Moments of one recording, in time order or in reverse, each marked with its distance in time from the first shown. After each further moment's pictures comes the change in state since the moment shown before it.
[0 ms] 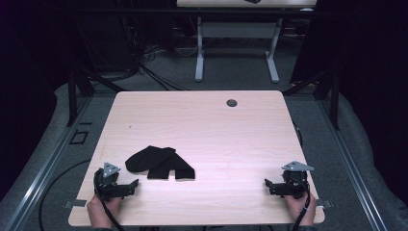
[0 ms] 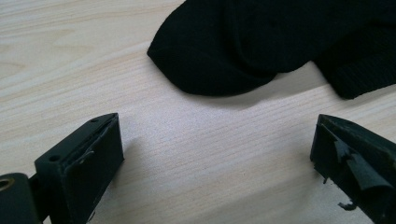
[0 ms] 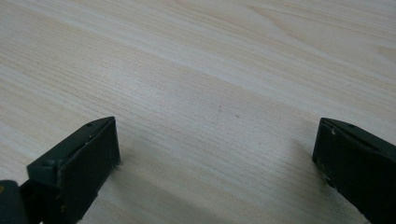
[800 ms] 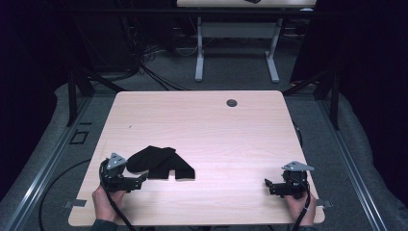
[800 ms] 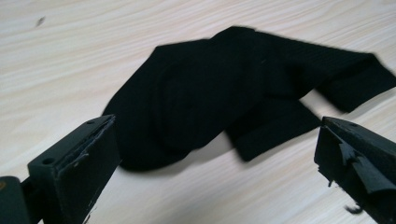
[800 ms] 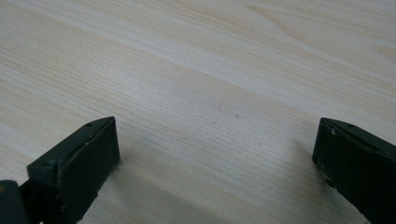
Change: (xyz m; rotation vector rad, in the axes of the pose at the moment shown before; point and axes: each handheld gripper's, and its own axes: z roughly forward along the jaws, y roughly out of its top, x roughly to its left) left arm -0.031 0.050 -0.018 -0.050 -0.133 0.068; right arm 0.000 0.000 0.000 0.000 0.001 0.000
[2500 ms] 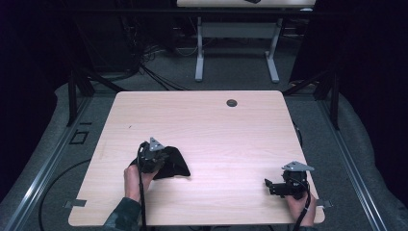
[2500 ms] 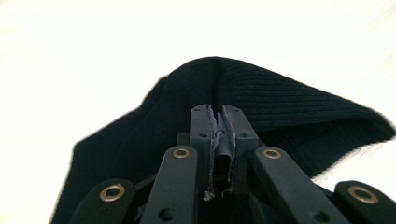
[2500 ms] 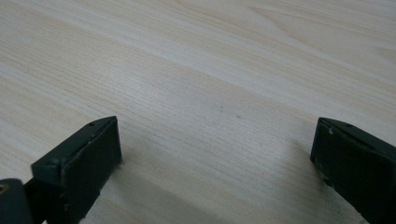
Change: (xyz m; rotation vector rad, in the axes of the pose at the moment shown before) left arm -0.045 0.060 0.062 0.091 -0.014 0.171; right arm 0.000 0.000 -0.001 0.000 0.006 -0.009
